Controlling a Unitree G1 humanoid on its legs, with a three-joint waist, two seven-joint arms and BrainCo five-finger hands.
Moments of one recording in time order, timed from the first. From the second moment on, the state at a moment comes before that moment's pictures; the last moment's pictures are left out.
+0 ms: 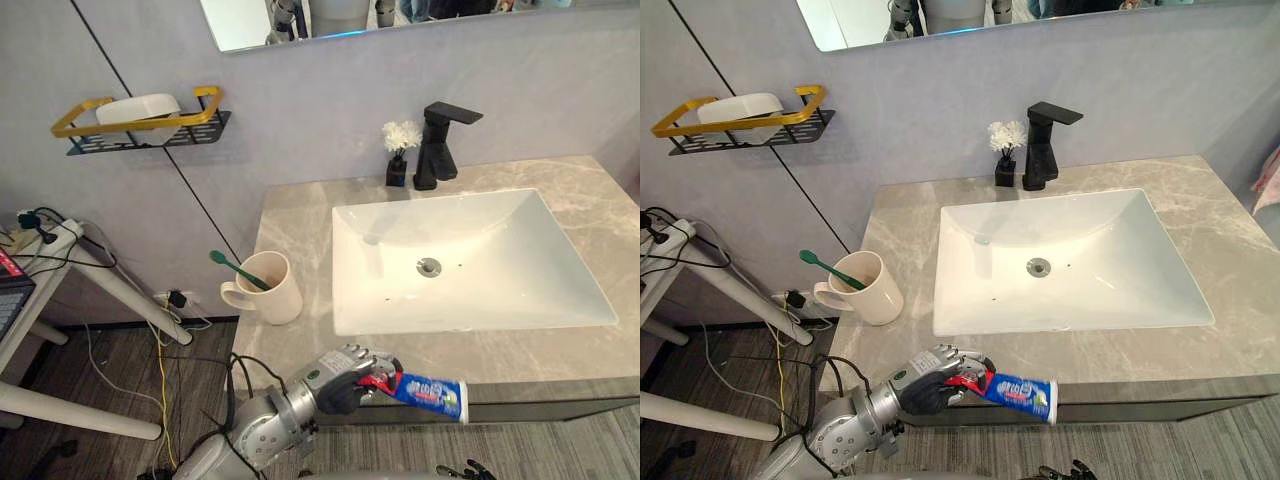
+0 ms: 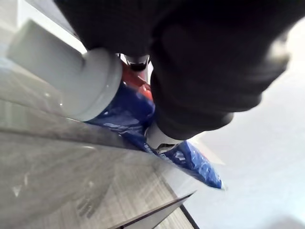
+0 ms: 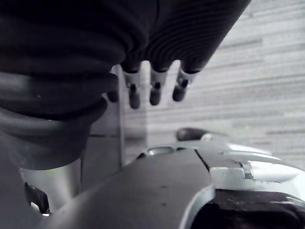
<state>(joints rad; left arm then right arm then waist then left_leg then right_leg) 0.18 0.45 -0.62 -0.27 0.61 -0.35 -0.15 0.15 -0.18 -0.12 1.15 -0.03 -0.10 0.02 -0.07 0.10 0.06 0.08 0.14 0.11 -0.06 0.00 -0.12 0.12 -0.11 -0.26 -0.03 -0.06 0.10</state>
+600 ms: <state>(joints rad) 0.28 0.36 -0.52 -0.24 0.77 -0.37 0.00 0.18 -0.18 -0.10 1.10 0.00 -0.13 0.00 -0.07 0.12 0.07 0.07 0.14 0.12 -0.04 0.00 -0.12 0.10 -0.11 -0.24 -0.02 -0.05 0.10</state>
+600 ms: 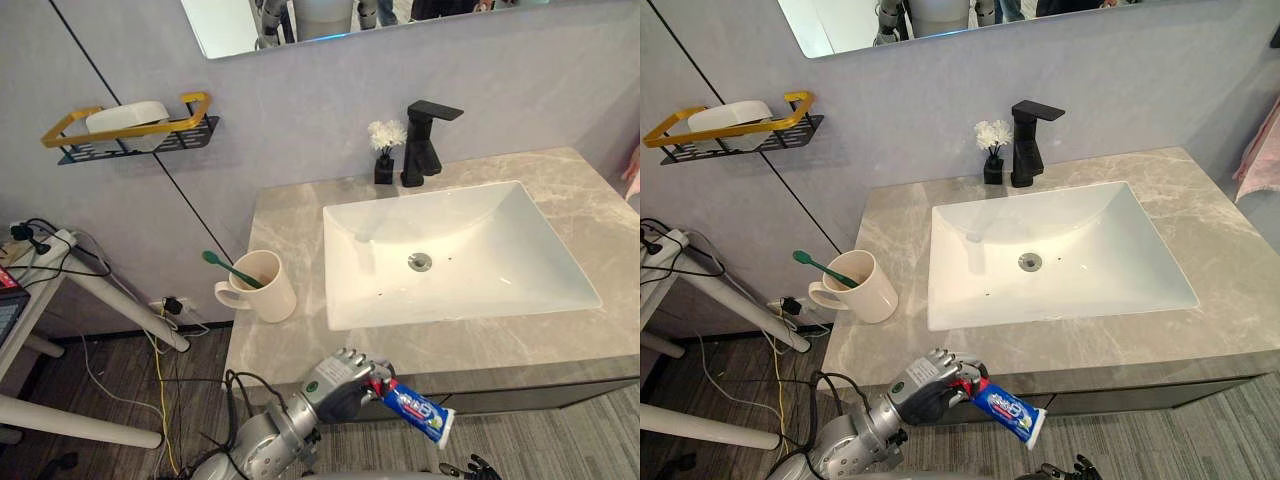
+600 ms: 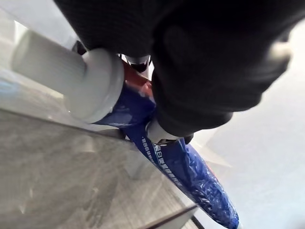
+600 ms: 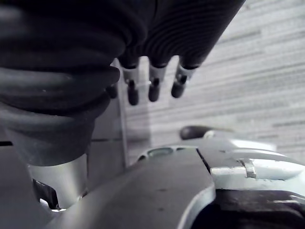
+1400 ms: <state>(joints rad) 0.16 0.31 -0.48 -0.36 0.64 -0.25 0.11 0.20 -0.18 -0.08 1.09 0.00 -0.13 0.00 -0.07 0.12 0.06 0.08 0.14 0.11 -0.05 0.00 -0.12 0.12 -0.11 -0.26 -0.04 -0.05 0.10</state>
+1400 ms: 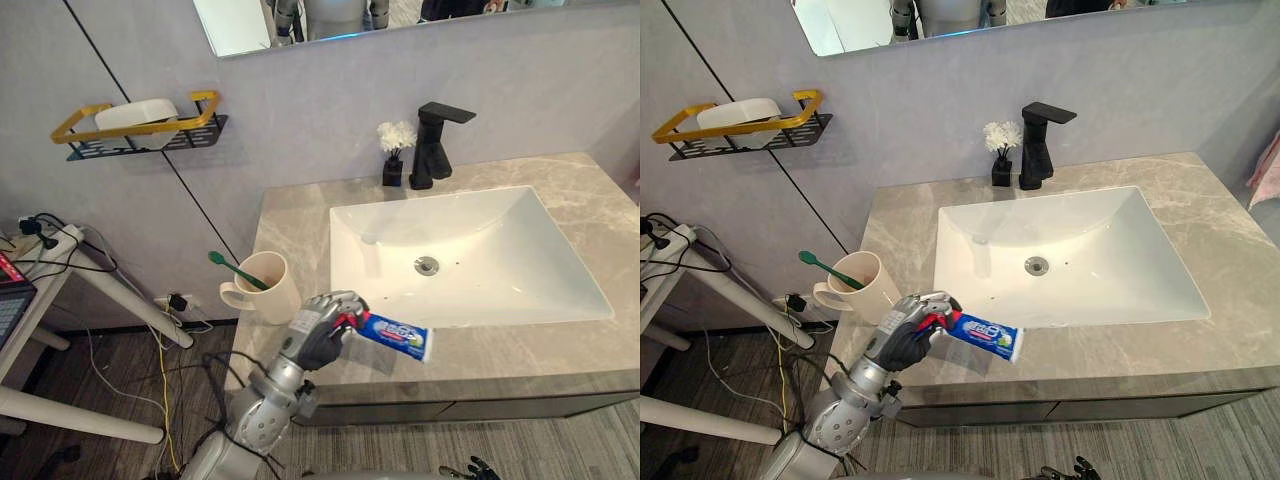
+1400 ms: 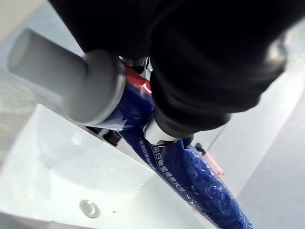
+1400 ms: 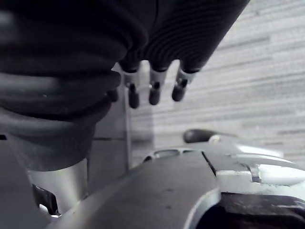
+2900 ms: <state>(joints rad) -0.38 0.11 -0.41 -0.23 0.41 -0.15 0.10 0.51 -0.16 -0.25 -0.42 0.63 -0.18 0.35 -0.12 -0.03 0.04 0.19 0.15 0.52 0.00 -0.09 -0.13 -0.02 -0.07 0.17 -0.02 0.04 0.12</state>
